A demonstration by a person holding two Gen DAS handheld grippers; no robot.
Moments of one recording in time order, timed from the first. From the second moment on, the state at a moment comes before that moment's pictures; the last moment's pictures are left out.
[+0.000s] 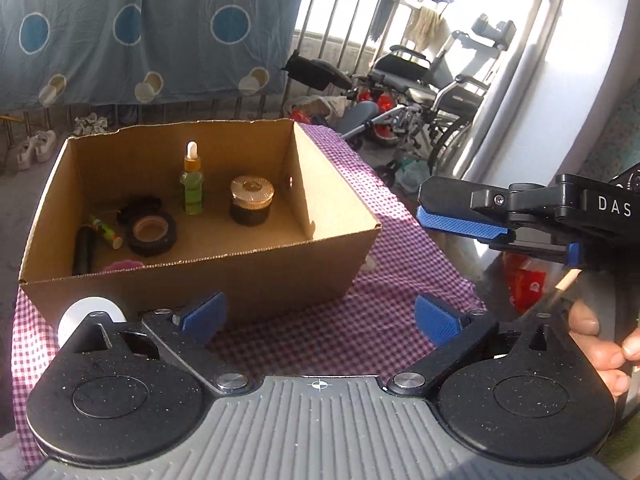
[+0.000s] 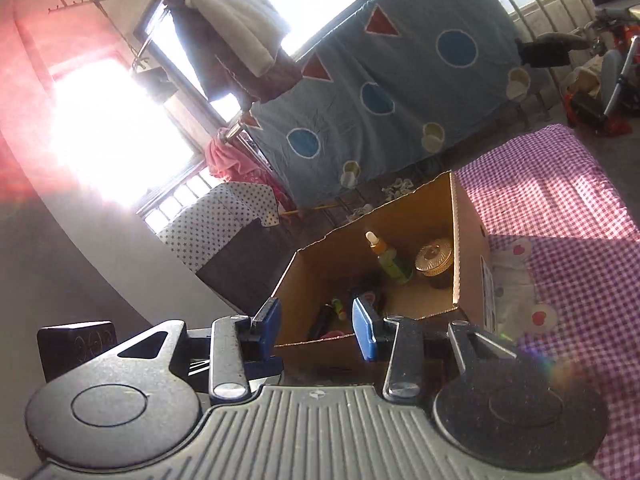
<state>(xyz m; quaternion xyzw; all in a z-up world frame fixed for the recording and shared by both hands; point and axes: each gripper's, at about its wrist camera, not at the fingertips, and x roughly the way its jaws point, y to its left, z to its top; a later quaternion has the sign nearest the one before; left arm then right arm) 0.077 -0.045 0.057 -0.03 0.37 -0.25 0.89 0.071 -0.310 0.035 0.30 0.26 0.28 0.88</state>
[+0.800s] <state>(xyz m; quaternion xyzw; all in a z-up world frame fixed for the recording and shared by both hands) 0.046 -0.012 -0.028 0.01 0.35 -0.19 0.92 0.101 -0.212 -0.030 0.30 0.39 0.28 0.83</state>
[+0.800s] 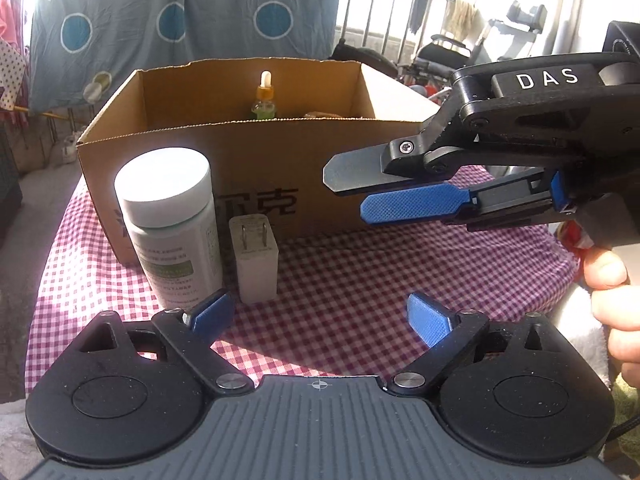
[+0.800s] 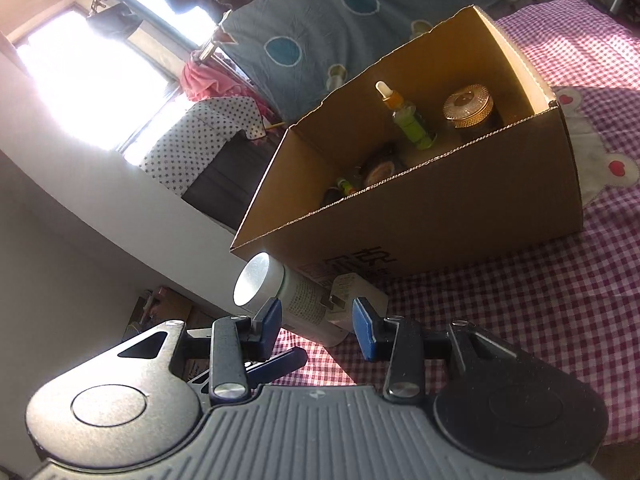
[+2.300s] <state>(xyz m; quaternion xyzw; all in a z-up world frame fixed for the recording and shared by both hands) 0.061 -0.082 -0.050 0.06 0.36 -0.19 0.91 0.101 -0.265 -0.097 0.40 0.41 0.21 0.79</state>
